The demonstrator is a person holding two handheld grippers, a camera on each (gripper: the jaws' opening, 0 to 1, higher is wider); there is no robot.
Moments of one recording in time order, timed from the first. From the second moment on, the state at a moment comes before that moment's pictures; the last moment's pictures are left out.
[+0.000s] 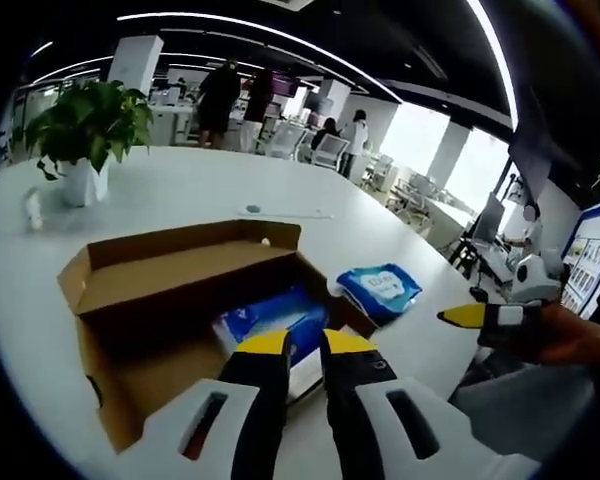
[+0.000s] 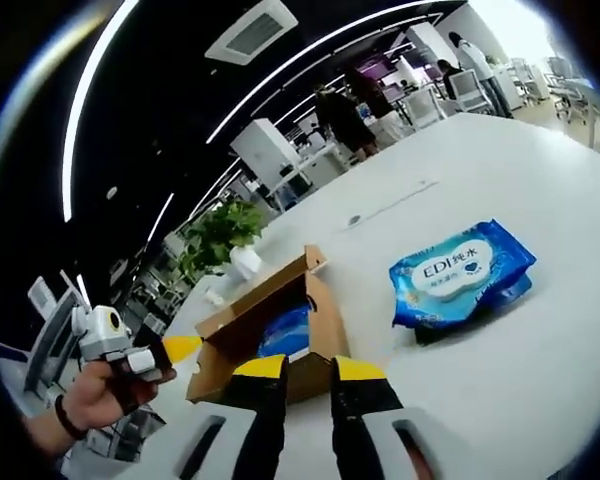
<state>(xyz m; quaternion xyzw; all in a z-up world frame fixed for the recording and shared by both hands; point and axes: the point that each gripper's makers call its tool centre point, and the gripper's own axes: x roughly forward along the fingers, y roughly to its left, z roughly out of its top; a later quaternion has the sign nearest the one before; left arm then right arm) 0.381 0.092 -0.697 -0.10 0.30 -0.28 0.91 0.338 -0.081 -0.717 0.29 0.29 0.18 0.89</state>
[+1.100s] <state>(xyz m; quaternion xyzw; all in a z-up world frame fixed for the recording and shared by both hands) 0.365 0.083 -0.700 -0.04 0.30 -0.28 0.91 0.329 -0.048 -0.725 0.21 0.32 0.21 0.90</state>
